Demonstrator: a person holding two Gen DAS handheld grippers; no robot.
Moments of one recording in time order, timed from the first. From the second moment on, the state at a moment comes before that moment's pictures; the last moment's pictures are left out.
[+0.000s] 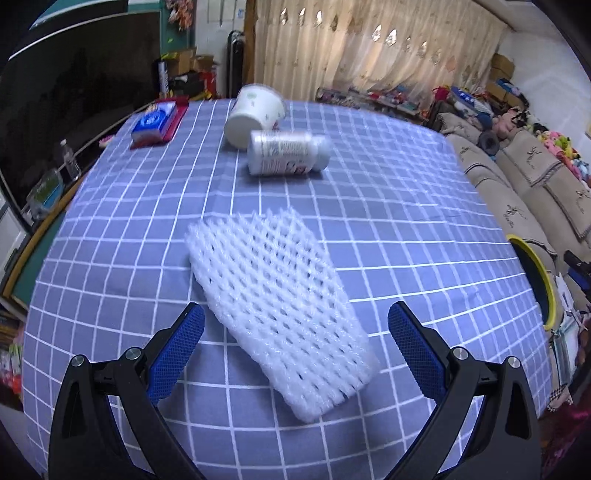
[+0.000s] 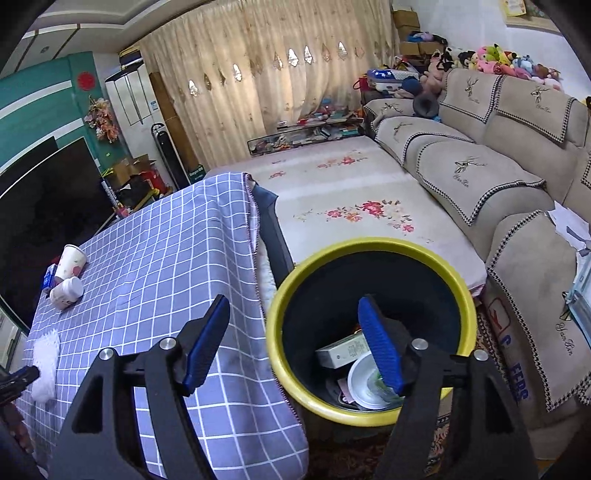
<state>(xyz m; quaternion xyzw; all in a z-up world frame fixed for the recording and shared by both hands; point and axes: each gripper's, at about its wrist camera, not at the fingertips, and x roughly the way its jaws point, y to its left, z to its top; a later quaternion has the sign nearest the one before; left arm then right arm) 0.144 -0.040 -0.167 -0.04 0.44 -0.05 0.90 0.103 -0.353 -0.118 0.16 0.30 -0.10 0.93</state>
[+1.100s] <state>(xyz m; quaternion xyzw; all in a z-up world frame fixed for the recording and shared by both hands) 0.162 -0.057 -0.167 -0.01 0.44 -0.03 0.90 0.103 -0.357 -0.124 0.18 0.30 -0.08 0.93</state>
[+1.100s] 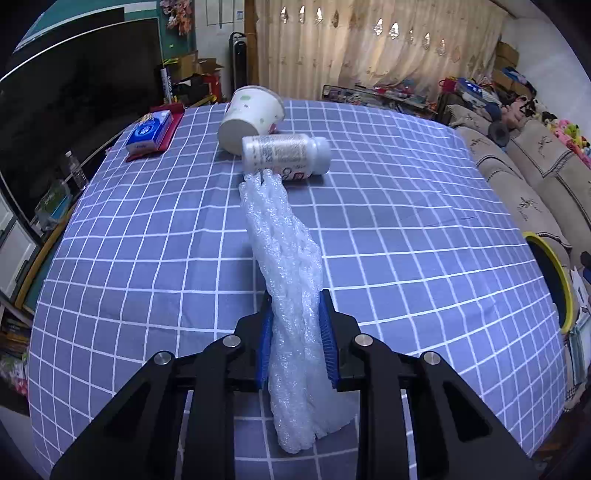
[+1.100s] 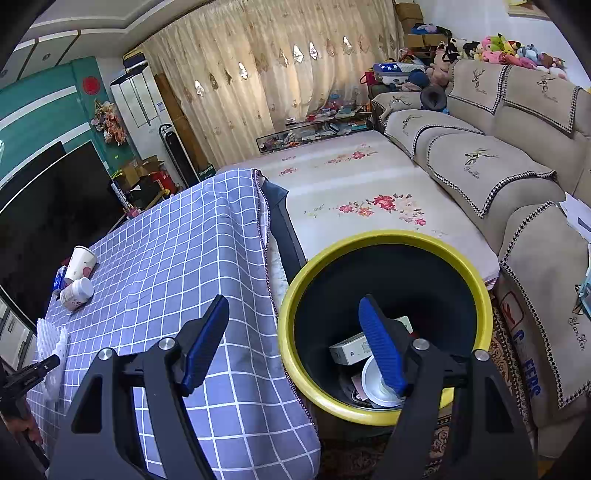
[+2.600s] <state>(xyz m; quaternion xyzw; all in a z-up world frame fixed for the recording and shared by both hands) 0.240 -0.509 -0.180 0.17 0.44 -0.41 0.78 0.012 -0.469 -0.124 0.23 0.27 -0.21 0.91</state>
